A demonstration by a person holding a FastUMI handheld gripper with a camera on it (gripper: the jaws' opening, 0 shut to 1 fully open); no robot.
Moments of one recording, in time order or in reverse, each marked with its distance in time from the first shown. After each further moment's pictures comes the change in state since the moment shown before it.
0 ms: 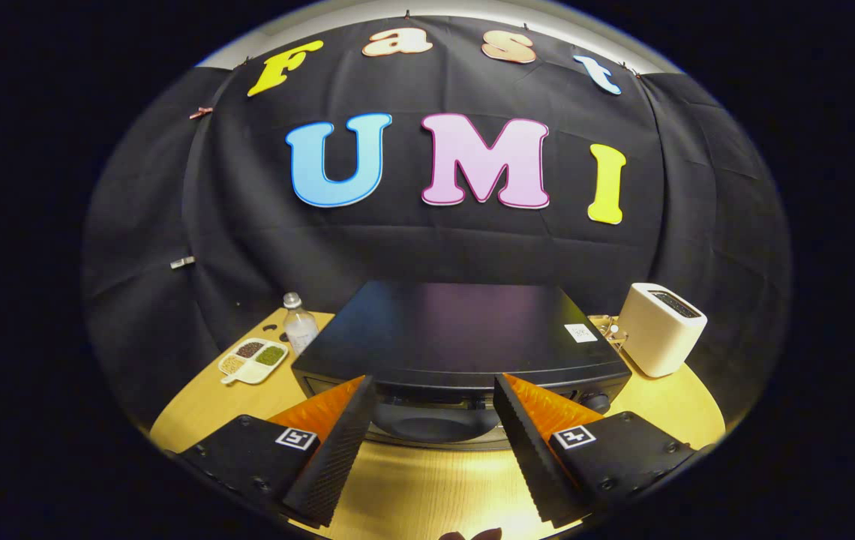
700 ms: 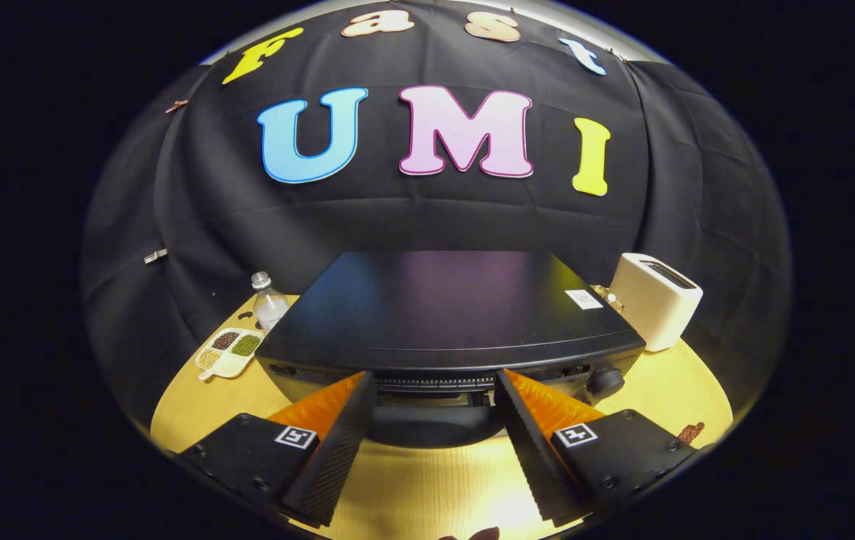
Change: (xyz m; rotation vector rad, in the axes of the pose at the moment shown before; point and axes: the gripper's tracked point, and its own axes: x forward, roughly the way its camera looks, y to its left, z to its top) arm 0.010 -0.002 -0.026 0.044 0.078 -0.069
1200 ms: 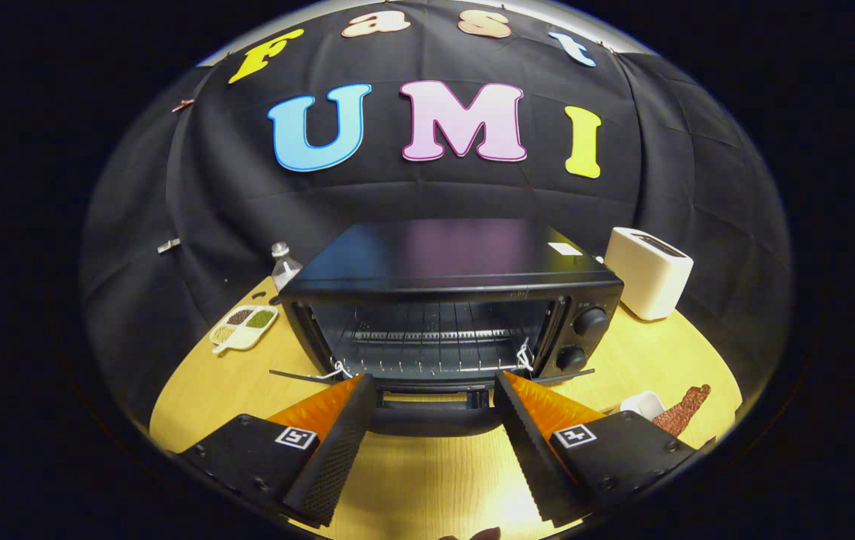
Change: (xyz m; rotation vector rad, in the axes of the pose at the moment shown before) arm -0.049 -0.001 -0.055 0.007 0.037 0.015
